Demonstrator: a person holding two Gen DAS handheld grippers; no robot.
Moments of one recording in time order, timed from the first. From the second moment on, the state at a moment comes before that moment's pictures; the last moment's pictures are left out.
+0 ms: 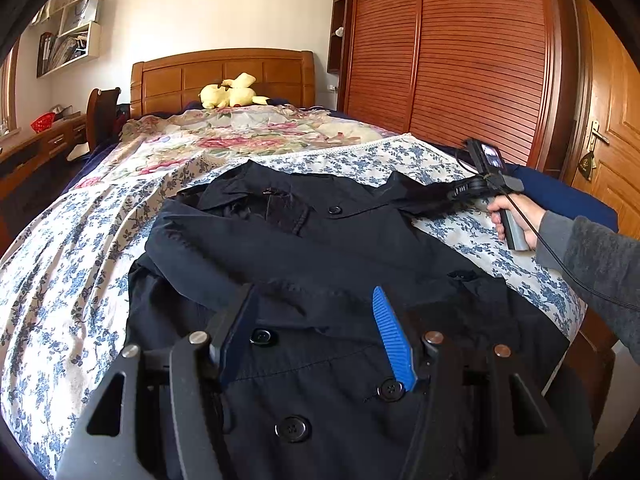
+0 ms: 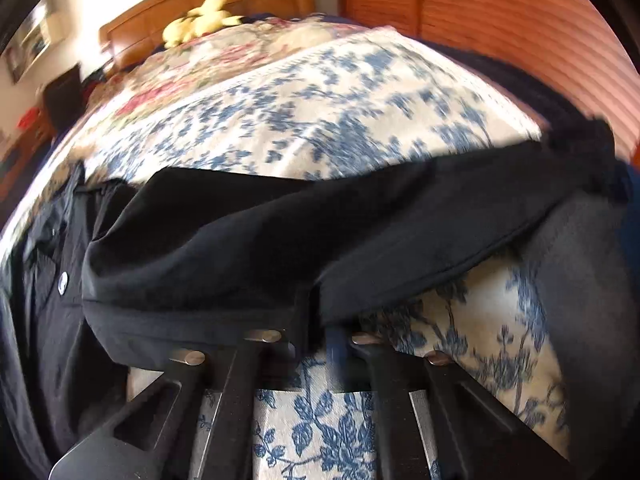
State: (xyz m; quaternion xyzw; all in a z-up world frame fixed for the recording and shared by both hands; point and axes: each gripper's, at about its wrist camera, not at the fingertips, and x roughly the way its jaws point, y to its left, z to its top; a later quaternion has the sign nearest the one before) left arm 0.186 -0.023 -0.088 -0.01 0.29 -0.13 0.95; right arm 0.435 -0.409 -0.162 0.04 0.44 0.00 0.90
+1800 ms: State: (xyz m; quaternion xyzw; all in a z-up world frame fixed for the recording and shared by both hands) left arm 0.182 -0.021 -0.090 0.00 0.29 -0.12 0.95; right arm 0.363 -0.294 -0.082 -0.10 0.38 0.09 0.91
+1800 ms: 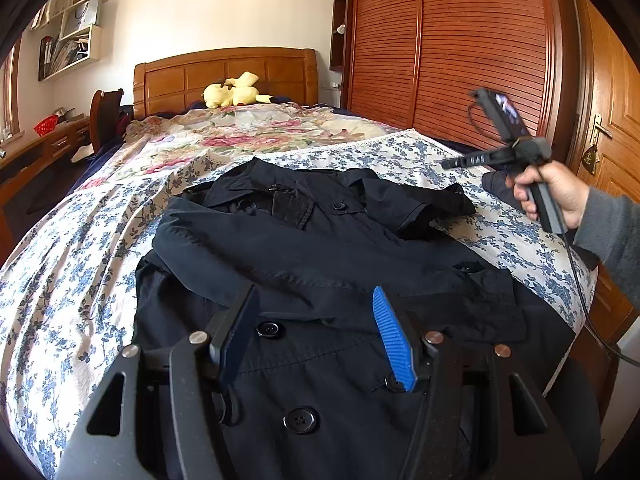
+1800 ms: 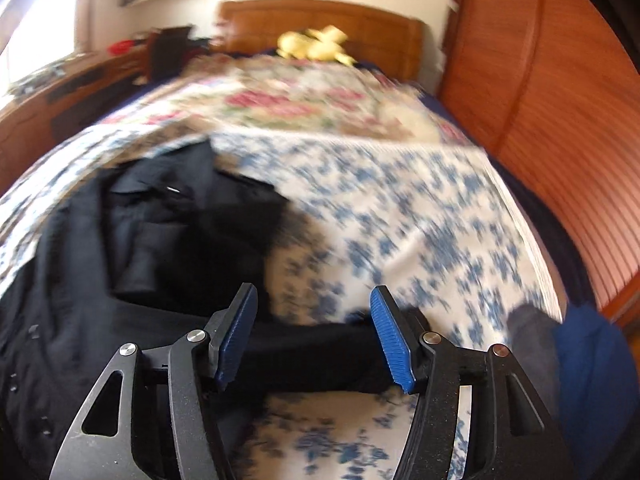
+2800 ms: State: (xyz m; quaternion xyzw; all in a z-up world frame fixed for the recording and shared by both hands) left arm 0.184 -0.021 -0.088 0.00 0.29 -0.12 0.95; right arm 0.382 -0.349 -0.189 -0.08 0.48 0.04 0.87
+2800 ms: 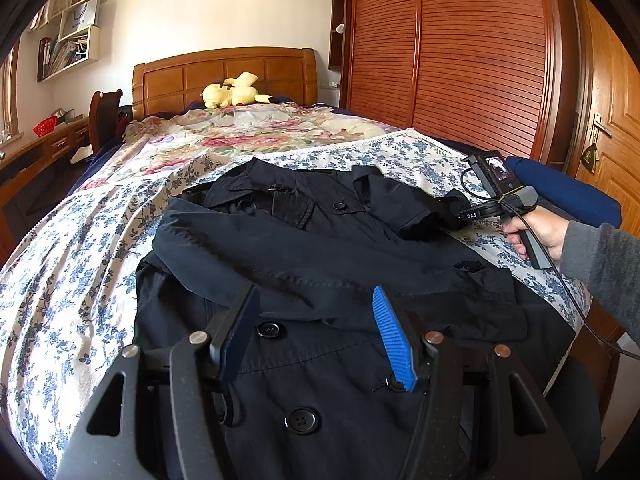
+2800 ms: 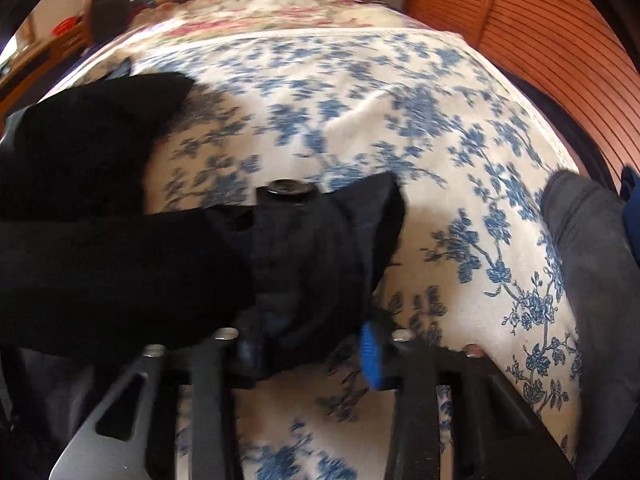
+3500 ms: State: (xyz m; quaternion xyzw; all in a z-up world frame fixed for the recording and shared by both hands) left arm 0.158 0.023 -0.083 -0.01 0.28 -0.10 0.96; right arm 0.285 -0.271 0.033 -0.13 0.24 0.08 0.96
